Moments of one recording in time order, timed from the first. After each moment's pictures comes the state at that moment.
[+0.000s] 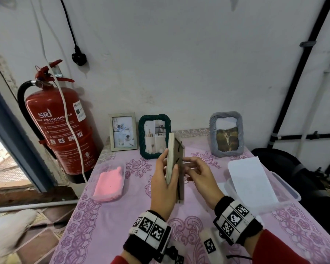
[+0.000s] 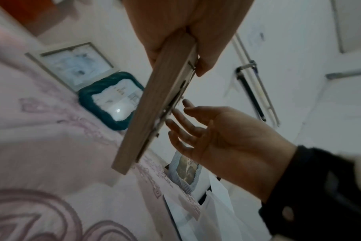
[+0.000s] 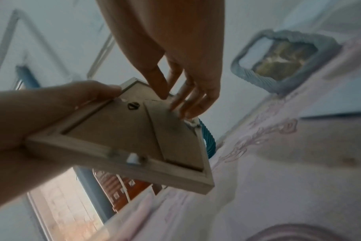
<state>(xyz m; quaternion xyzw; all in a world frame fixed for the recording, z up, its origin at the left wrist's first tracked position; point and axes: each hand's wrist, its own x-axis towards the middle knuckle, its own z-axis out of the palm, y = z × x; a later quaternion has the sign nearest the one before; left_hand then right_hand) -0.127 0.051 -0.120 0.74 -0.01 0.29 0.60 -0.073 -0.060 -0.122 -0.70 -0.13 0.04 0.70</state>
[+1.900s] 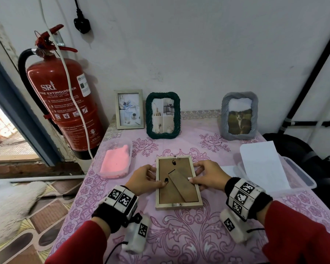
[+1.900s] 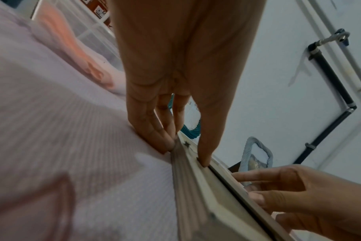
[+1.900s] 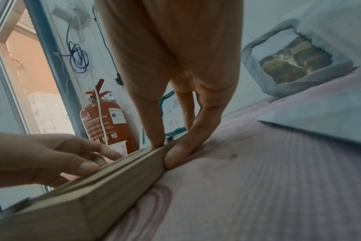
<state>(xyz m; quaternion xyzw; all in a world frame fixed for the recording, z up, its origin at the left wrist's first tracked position) -0.124 0.151 -0.169 0.86 0.13 -0.06 0.50 -0.057 -0.069 -0.159 -0.84 -0.14 0.21 0.48</state>
